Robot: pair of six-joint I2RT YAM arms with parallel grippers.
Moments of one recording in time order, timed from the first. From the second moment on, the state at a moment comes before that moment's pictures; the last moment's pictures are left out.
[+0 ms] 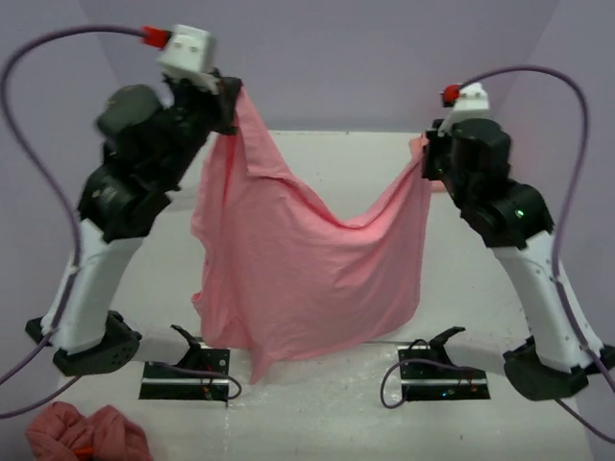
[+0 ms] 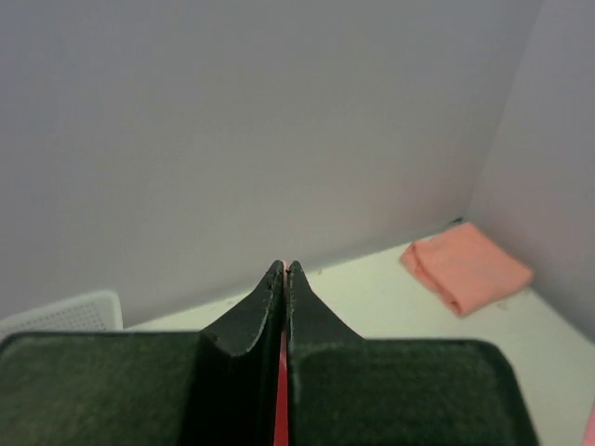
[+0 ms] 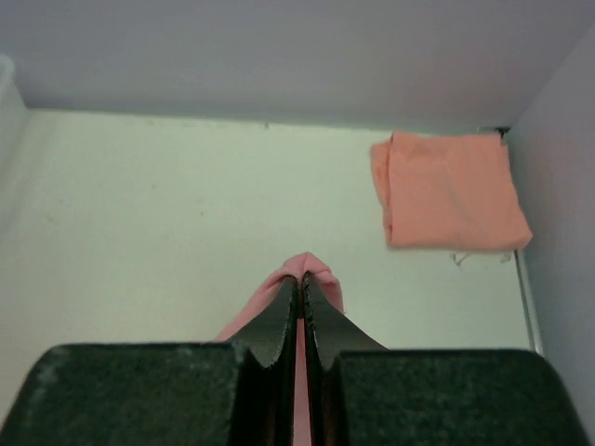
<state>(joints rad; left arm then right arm) -0.68 1.31 2.15 -0.62 -0.28 0.03 0.49 1.13 1.76 -0.85 0.42 0.11</state>
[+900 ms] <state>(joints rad) -0.25 1.89 1.76 -0.34 -0.19 0.04 0.23 1.90 1.97 -0.76 0.22 0.12</state>
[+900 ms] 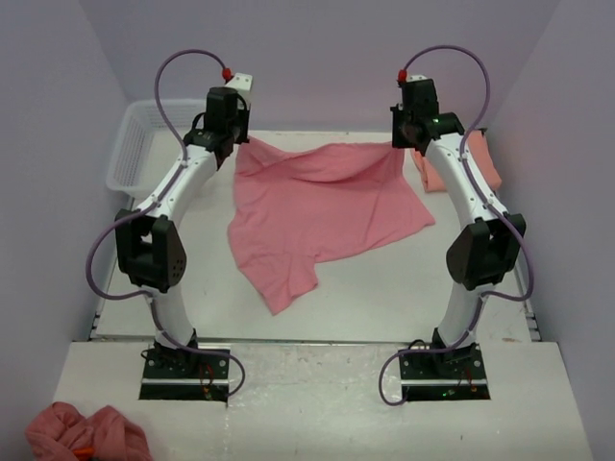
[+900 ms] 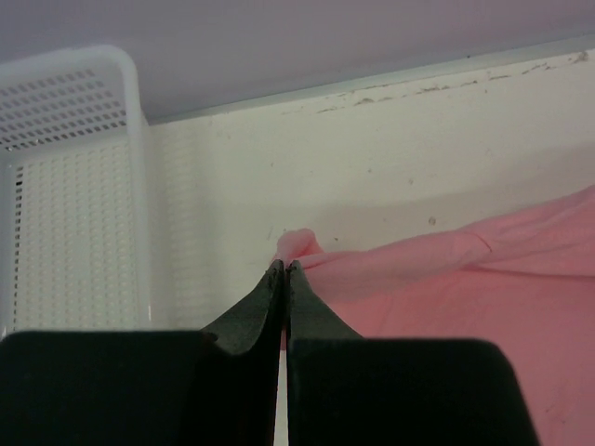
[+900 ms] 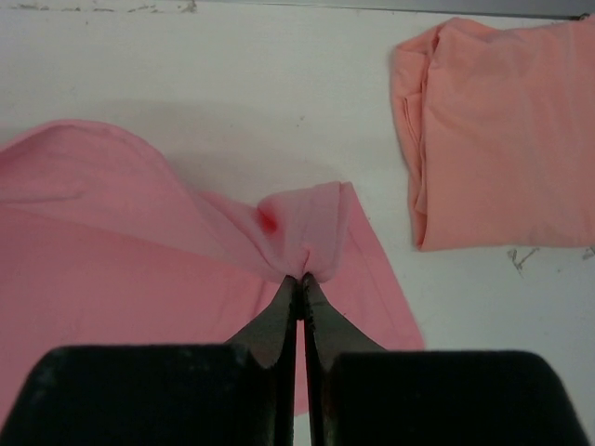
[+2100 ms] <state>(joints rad) -0.34 1.03 2.10 -0.49 0.23 -0.10 0.46 0.99 2.04 -0.95 0.26 0.17</state>
